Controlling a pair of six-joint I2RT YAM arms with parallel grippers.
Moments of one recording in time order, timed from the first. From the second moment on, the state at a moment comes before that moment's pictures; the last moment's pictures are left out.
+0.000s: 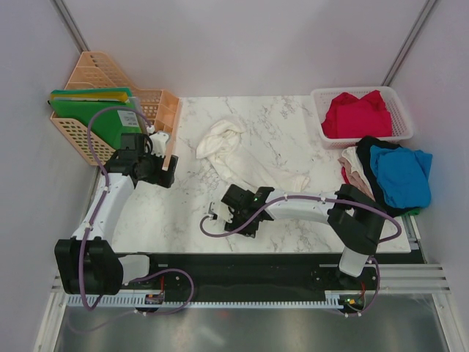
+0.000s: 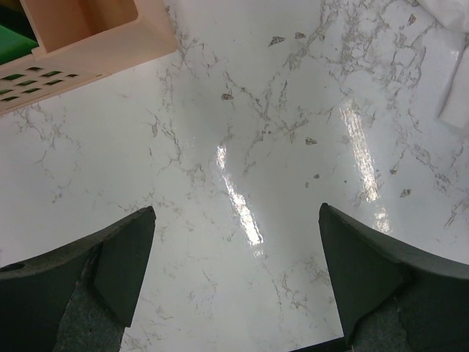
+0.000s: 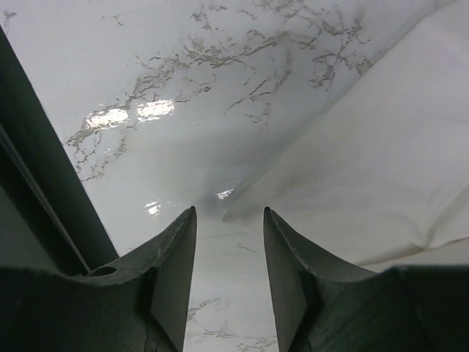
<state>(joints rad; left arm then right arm) -0.01 1.23 0.99 -0.67 0.16 0.30 1.07 1.76 1.11 -0.57 -0.08 -0.30</state>
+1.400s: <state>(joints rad) -0.01 1.24 0.98 -0.67 0.16 0.30 0.92 1.09 1.82 -0.62 0.20 -0.47</state>
